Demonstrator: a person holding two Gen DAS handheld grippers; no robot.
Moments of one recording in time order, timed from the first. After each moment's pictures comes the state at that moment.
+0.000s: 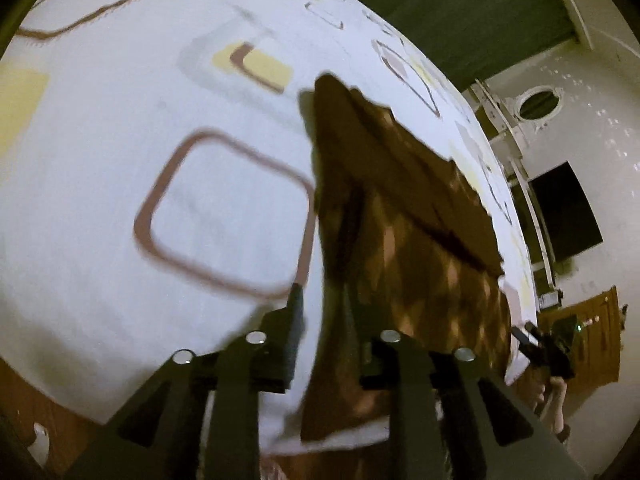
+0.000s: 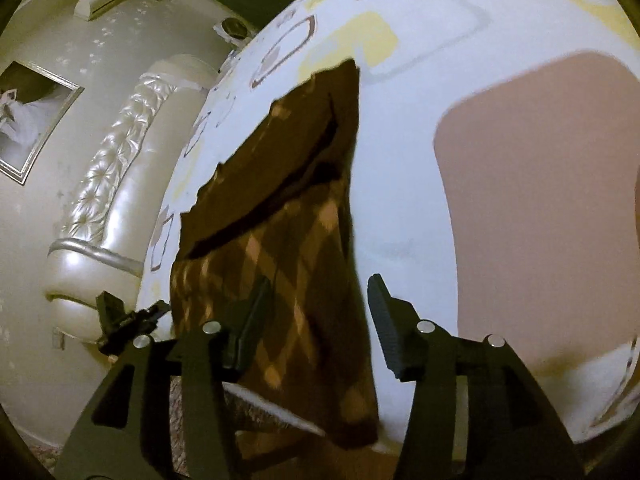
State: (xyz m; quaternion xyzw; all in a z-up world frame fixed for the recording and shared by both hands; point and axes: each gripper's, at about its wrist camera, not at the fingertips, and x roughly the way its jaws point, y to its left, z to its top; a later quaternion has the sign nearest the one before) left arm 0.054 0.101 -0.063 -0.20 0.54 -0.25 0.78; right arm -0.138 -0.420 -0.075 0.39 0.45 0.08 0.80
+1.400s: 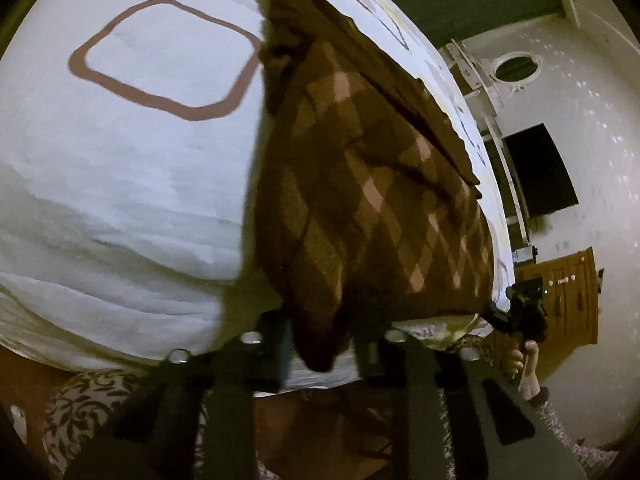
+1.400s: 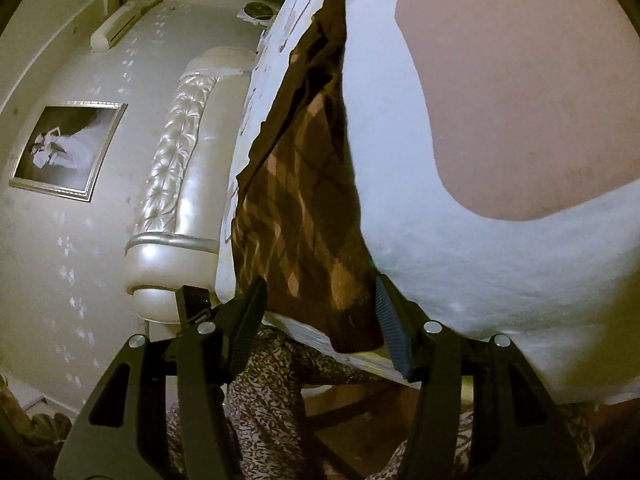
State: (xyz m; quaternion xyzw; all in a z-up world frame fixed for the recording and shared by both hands) left arm -0.001 0.059 -0.096 -0.20 0.58 -0.31 0.72; right arm -0.185 -0.421 -0.126 0.50 0.44 0.20 0.72
